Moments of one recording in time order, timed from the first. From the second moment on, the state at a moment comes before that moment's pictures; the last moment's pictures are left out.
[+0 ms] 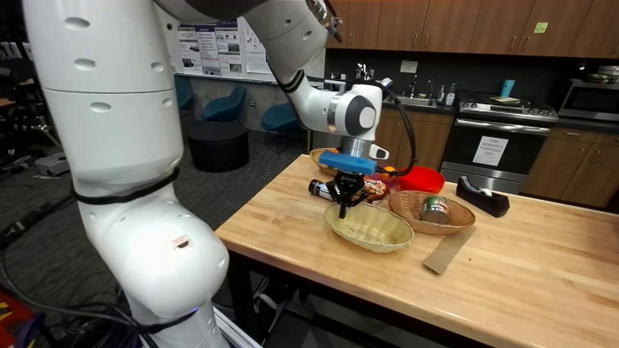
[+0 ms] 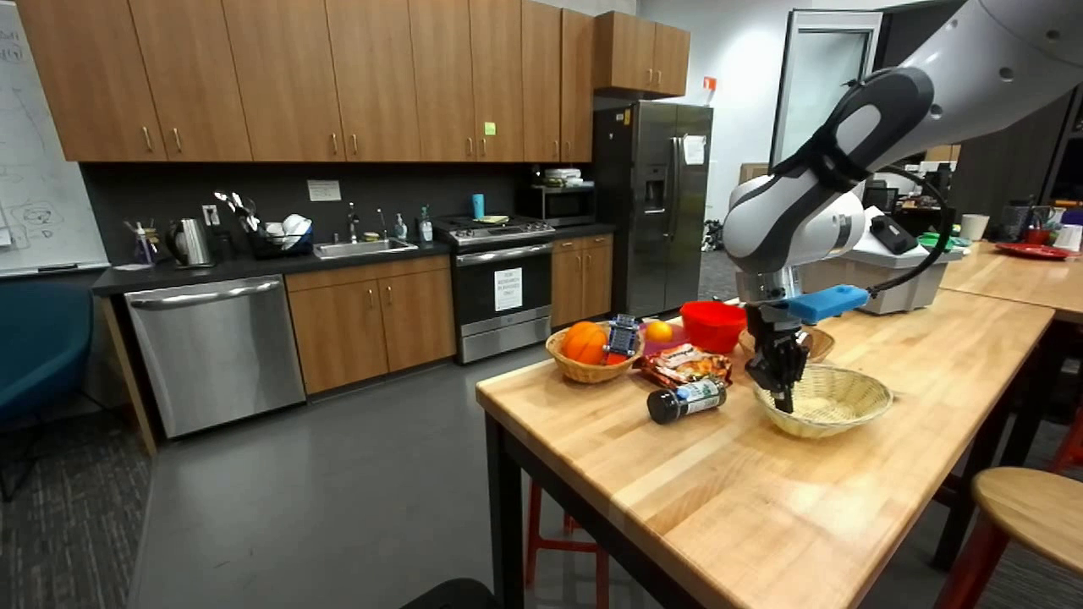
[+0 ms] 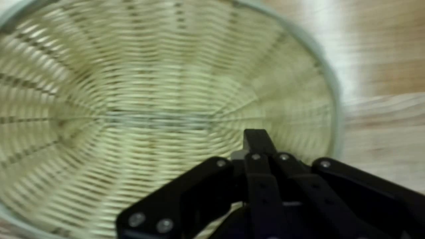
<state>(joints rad) -0.09 0.05 -0.07 -2.29 -0.10 2.09 -0.19</state>
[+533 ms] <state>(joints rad) 0.03 -0.12 0.04 -2.41 -0.09 2.00 -0.07</state>
